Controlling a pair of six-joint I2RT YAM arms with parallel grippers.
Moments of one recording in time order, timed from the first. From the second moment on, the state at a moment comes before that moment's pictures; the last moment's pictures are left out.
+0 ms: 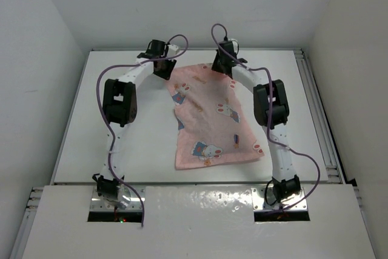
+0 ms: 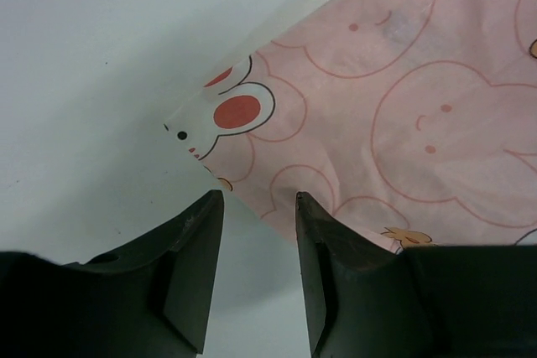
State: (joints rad) left arm -0.22 2.42 2.07 -0.57 0.10 0.31; right arm 0.32 2.43 1.93 -0.20 0.09 0.52
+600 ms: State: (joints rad) left arm -0.22 2.43 2.13 -0.65 0.08 0.33; right arm 0.16 2.40 1.82 -0.11 0.27 0.38
